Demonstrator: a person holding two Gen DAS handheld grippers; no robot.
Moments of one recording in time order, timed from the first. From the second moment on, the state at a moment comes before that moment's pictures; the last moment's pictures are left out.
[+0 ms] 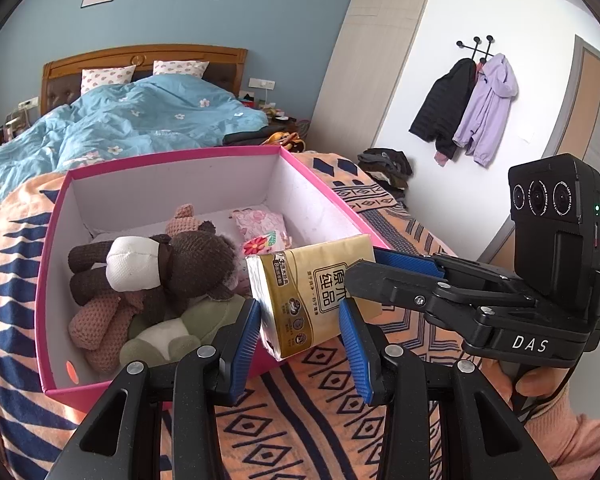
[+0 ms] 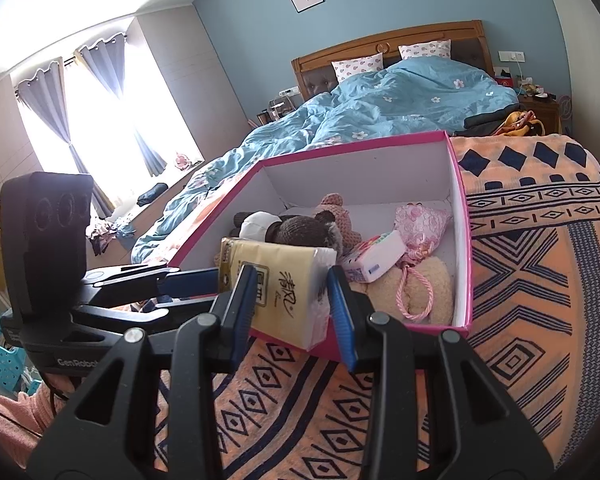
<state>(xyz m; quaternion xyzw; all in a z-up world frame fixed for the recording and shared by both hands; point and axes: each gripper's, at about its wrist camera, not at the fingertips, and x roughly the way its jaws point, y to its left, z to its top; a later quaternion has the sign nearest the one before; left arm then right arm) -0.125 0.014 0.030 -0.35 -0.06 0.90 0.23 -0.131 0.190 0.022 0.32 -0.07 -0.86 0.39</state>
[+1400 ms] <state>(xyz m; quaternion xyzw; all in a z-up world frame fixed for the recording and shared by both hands) -0.148 0.017 0.031 -0.36 -0.06 0.90 0.22 -0.151 0.191 0.022 0.32 -0.07 -0.87 0.37</state>
